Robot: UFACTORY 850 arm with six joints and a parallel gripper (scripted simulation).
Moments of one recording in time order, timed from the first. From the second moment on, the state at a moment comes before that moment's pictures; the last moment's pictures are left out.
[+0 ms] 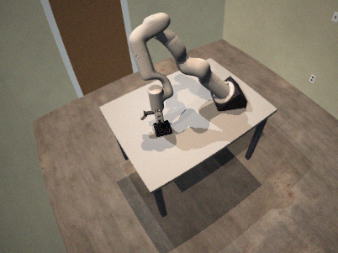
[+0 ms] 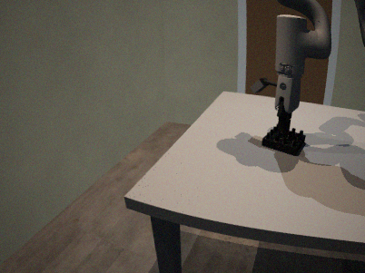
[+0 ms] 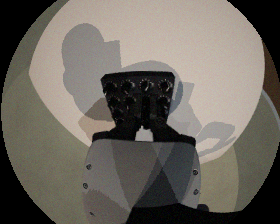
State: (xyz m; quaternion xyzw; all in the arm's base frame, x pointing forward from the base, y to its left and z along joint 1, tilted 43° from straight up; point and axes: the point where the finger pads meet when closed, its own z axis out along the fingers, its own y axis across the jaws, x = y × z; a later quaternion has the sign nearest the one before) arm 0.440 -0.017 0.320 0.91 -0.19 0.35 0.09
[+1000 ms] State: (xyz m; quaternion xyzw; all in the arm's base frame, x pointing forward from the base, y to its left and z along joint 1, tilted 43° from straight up) arm 0.440 -0.017 0.320 0.92 -0.15 0.35 0.11
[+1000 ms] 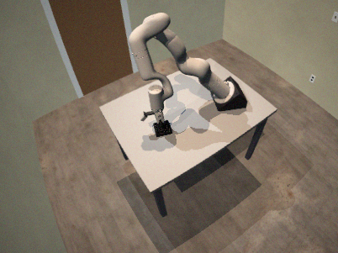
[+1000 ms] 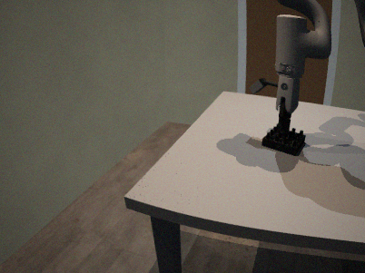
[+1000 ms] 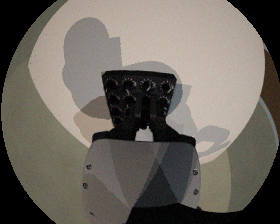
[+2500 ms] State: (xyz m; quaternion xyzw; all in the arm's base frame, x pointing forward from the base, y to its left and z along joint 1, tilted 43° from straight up) arm 0.440 -0.017 0.320 0.89 0.25 0.27 0.25
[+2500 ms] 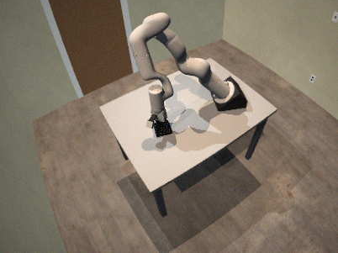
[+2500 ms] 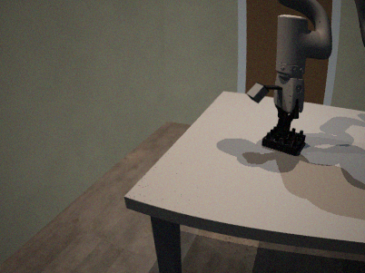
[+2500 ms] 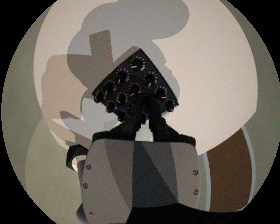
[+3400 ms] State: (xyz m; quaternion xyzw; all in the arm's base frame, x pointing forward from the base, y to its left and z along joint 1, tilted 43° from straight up) arm 0.440 -0.017 0.320 0.80 0.47 0.20 0.31
